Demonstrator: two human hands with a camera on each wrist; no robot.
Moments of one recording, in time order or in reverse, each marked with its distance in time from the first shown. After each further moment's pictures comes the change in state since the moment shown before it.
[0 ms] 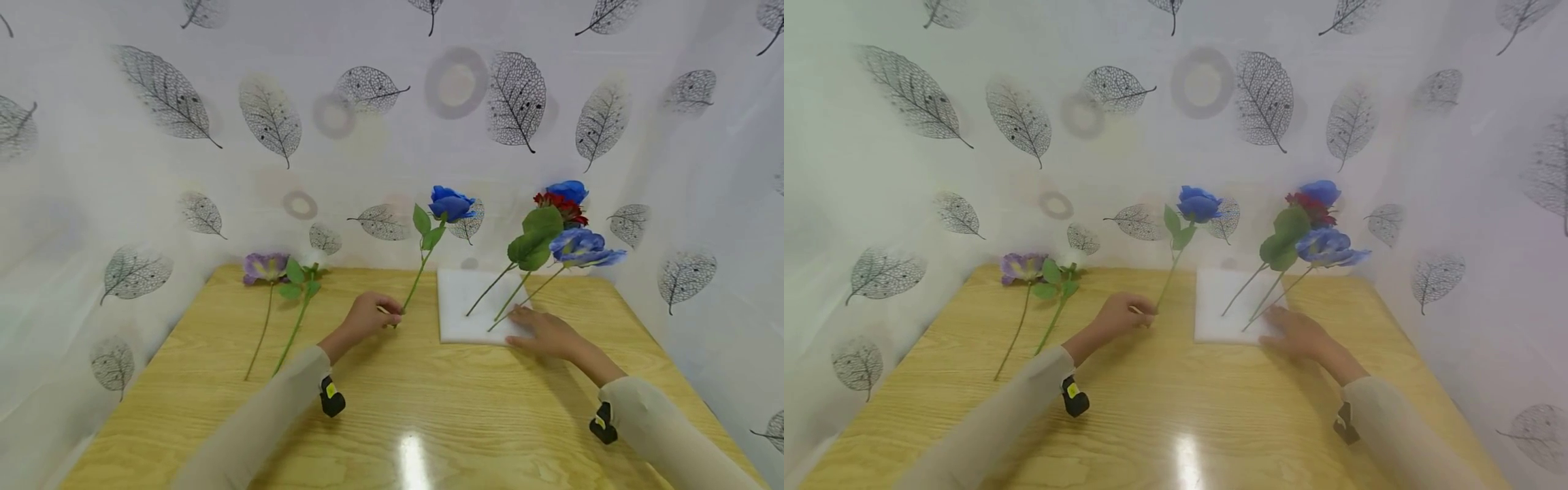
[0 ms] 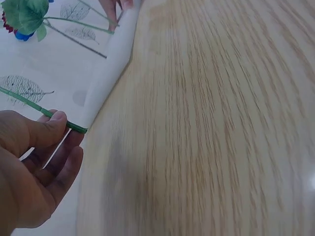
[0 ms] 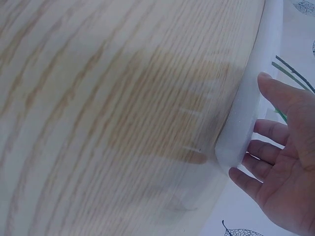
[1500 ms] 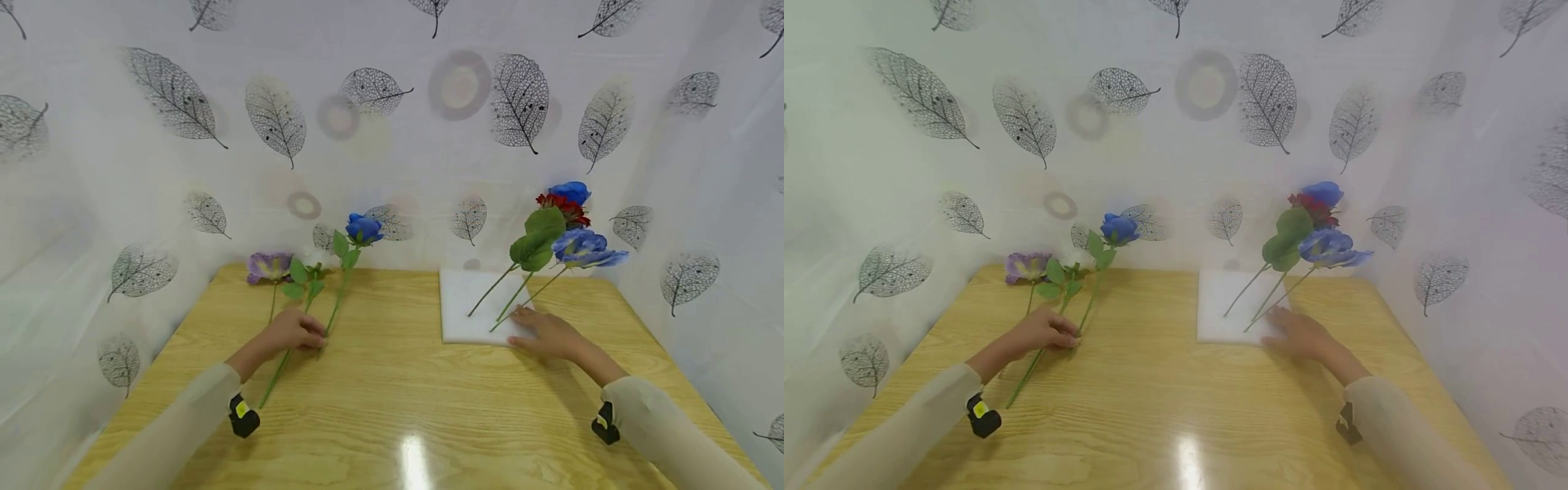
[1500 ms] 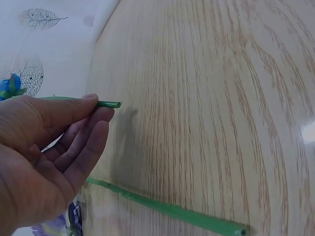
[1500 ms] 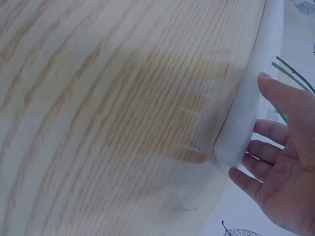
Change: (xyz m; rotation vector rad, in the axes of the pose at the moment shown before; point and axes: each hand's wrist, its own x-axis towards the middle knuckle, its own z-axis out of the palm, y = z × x) left_hand -0.082 -0.044 -0.116 0.044 -0.120 -0.206; right_hand 0.001 -0.002 -0.001 -0.022 -0.015 0.004
